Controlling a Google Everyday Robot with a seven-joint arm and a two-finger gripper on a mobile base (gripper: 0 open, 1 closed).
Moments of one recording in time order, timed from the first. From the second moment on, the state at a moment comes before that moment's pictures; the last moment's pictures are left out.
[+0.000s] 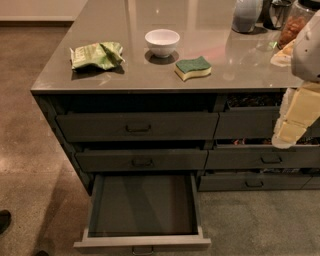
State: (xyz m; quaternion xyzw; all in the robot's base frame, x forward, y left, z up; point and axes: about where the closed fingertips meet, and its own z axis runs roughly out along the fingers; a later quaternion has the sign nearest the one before) arm 0.438 -0.216 0.977 -0.60 0.78 -0.04 0.16
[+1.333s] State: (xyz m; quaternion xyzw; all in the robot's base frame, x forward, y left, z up) arm 0.442 -0.221 0.867 -0.63 0.76 -0.01 0.18
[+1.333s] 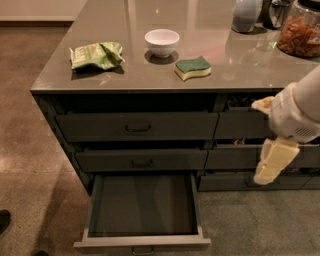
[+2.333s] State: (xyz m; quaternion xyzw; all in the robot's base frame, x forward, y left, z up) arm 0.464 -0.222 0.606 -0.62 0.74 0.12 0.24
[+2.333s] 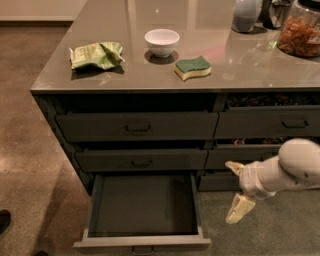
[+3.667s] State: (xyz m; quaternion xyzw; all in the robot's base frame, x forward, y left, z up) arm 0.453 -0.213 0.481 -0.63 0.71 0.19 0.26
